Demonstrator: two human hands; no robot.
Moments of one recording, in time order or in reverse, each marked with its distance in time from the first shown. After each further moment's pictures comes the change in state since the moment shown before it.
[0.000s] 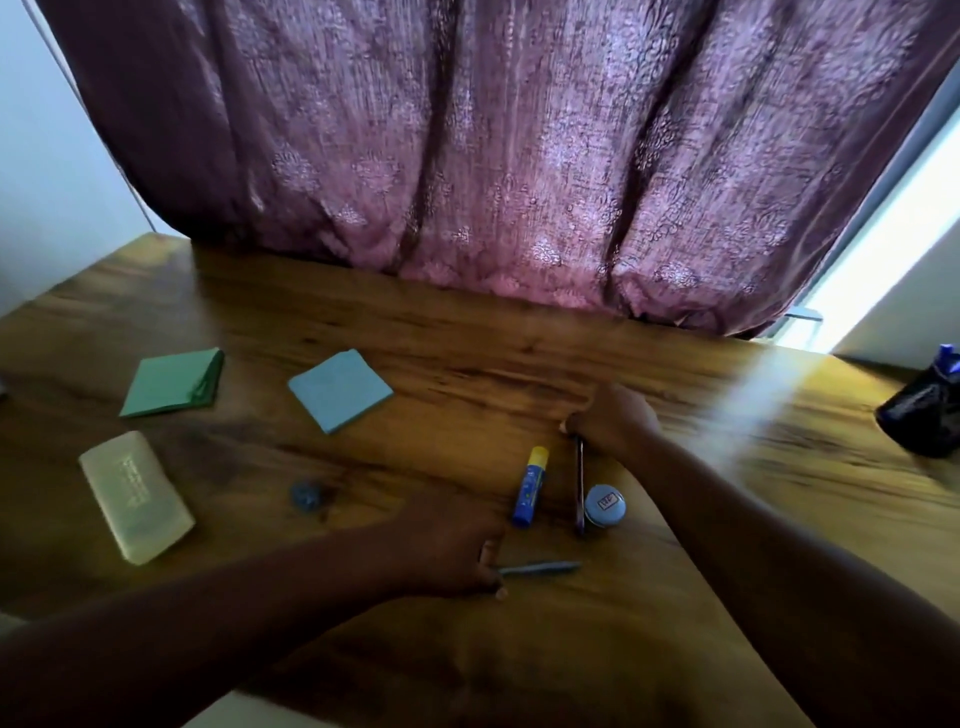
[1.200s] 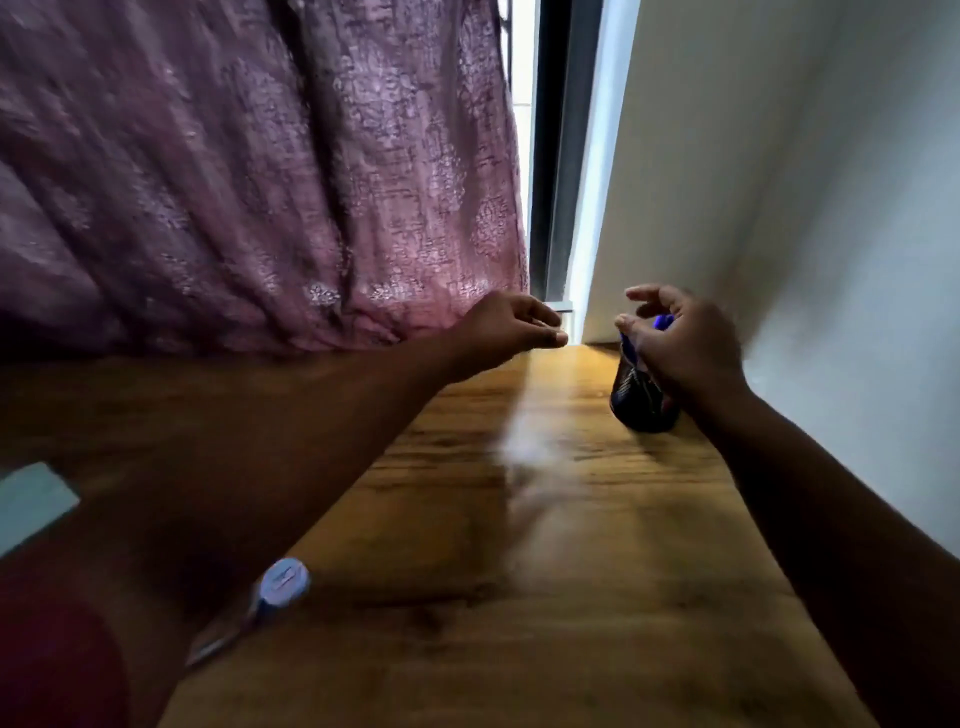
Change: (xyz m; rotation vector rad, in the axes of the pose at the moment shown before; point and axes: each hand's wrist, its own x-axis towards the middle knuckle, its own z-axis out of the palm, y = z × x) left_hand 0.321 0.264 -0.125 -0.849 0.262 0.100; right_hand 0.037 0.288 -0.232 0.413 0.627 -0.176
